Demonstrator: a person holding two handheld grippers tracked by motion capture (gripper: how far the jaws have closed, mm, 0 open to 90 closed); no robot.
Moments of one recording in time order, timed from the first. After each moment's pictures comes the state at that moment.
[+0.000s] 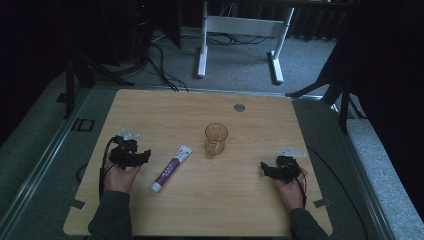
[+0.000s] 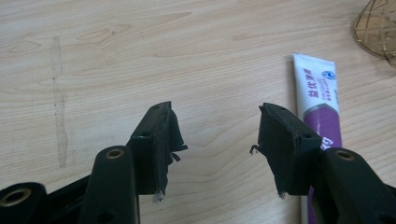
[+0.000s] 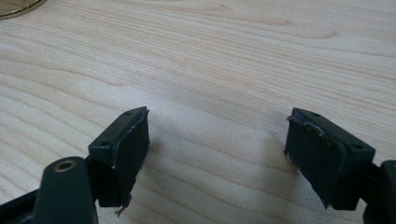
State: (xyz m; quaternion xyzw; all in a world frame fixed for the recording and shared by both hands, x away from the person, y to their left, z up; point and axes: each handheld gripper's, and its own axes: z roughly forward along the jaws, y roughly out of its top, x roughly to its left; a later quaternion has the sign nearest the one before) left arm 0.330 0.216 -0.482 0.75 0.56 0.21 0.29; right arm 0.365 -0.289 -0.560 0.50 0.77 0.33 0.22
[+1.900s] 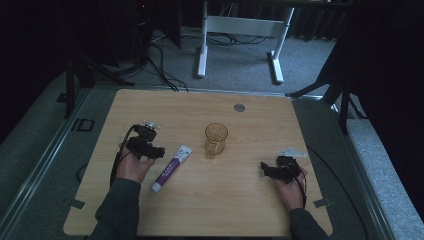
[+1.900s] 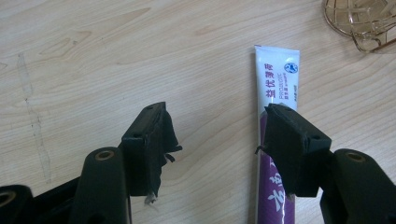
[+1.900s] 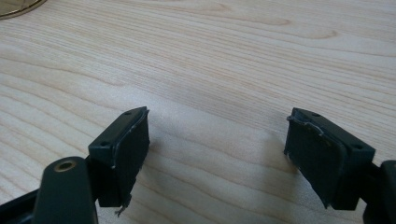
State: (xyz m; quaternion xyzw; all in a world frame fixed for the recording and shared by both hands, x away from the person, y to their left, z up) left arm 0.356 0.168 -0.451 0.80 0.54 0.17 0.20; right arm 0.365 -0.289 -0.559 0.50 0.77 0.33 0.22
